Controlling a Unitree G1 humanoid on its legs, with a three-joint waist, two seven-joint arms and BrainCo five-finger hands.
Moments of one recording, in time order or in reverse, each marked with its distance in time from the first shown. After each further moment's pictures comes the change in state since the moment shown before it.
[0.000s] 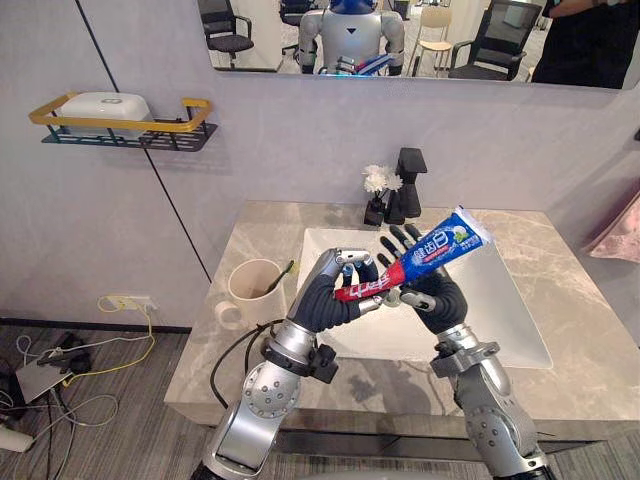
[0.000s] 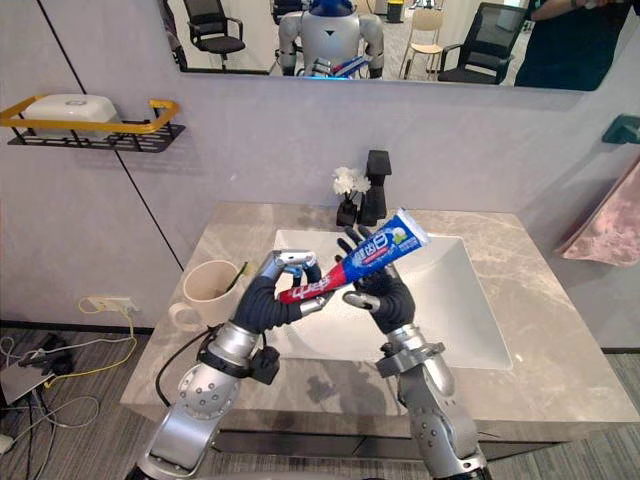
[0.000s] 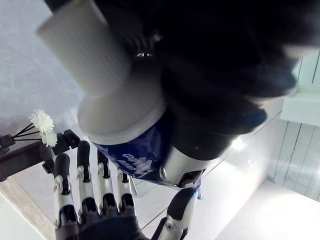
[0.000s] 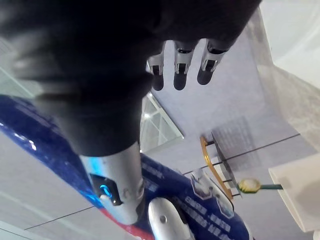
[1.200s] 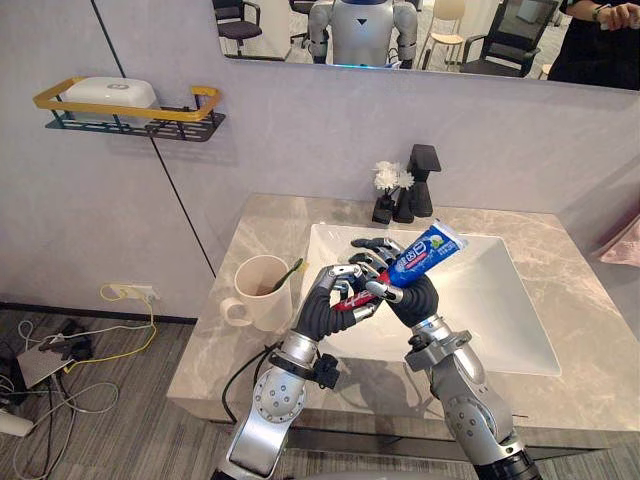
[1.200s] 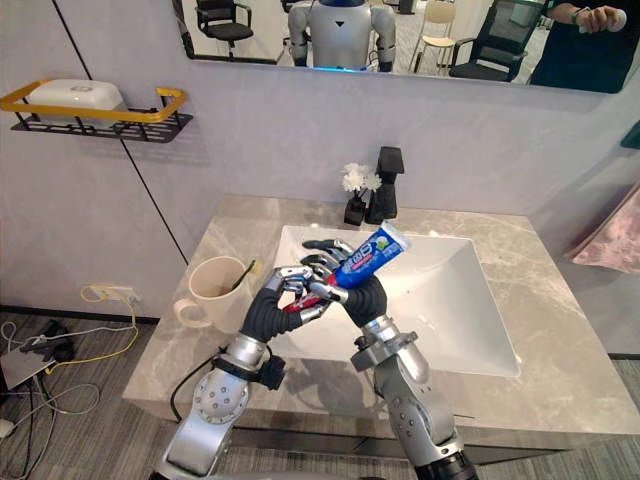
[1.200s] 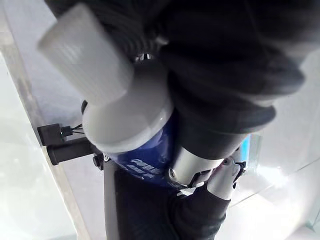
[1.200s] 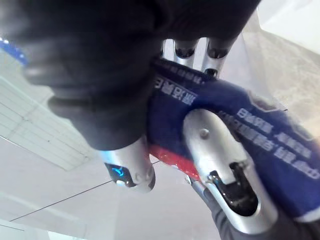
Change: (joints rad) left arm 0.079 -0.080 0.050 0.151 -0.064 -0.056 -0.001; right arm -0.084 0.049 0.060 0.011 -0.046 0.017 -0.067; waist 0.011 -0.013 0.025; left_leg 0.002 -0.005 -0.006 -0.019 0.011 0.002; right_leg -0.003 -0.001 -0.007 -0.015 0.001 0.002
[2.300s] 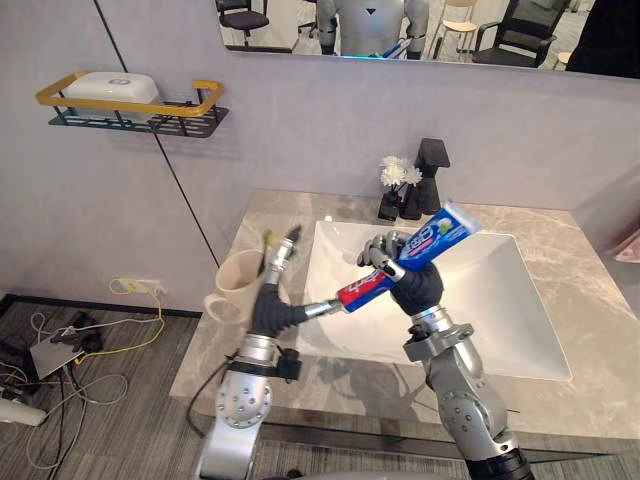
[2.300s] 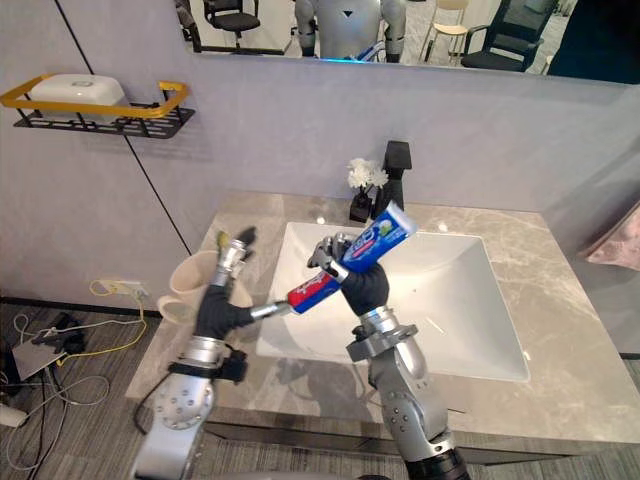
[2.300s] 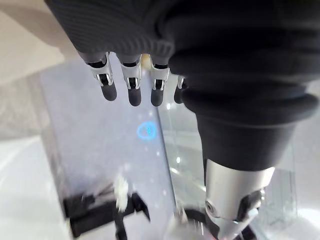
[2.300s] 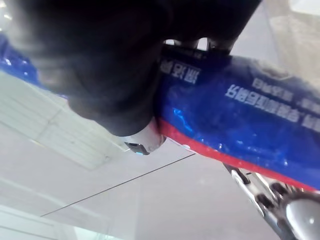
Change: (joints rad) left arm 0.090 0.016 0.307 -0.220 -0.033 0.042 0.077; right arm -0.018 0.032 -0.079 -0.084 -0.009 -0.040 0.006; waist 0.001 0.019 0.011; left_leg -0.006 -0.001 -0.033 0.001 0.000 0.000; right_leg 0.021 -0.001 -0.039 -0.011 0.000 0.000
